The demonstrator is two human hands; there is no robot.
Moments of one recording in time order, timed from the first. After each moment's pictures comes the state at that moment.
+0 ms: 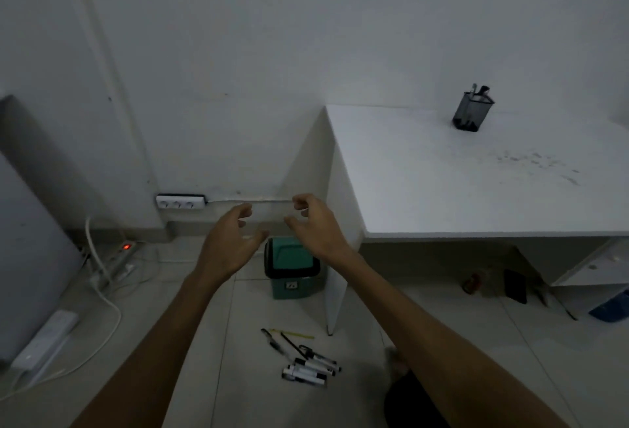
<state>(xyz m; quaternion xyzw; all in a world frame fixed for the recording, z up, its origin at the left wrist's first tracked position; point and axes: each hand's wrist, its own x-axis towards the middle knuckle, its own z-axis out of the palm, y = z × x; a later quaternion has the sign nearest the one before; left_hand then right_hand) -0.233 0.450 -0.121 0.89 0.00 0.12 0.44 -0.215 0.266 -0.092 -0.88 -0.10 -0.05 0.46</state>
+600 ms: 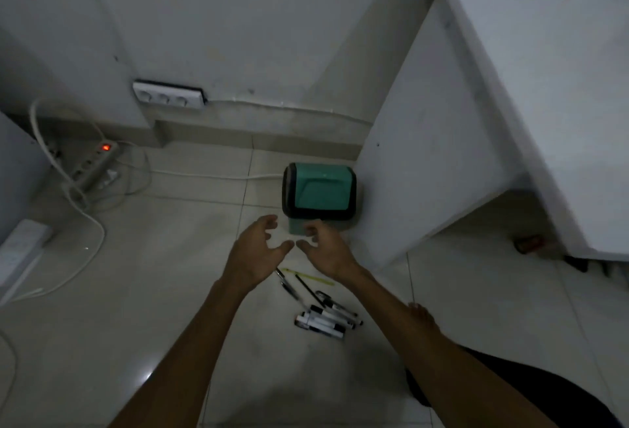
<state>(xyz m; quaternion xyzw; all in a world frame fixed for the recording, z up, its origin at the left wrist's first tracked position) -0.151 0.466 -0.384 0.86 0.12 -0.09 0.49 -0.117 0.303 -0.396 -0.89 -0.01 0.21 0.41</state>
